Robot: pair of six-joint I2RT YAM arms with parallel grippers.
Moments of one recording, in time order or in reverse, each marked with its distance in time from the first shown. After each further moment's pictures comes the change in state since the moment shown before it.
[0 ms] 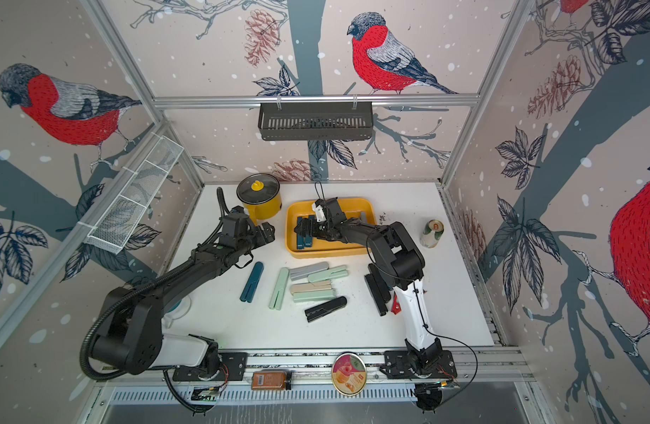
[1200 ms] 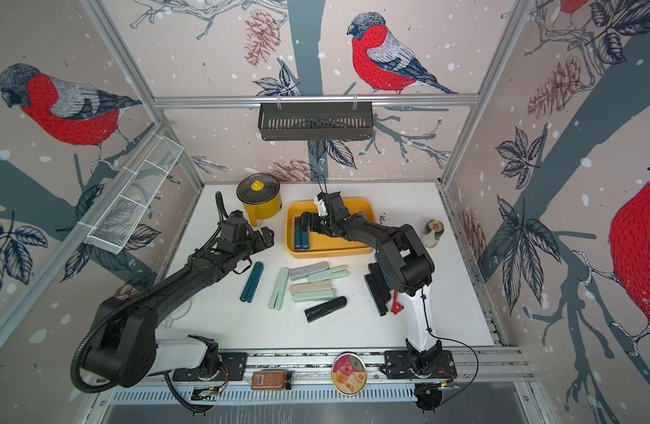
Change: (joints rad) left arm -0.032 -0.079 -0.058 -0.028 -0.017 -0.003; right arm 0.003 -0.146 -0.054 -0.024 0.034 -0.006
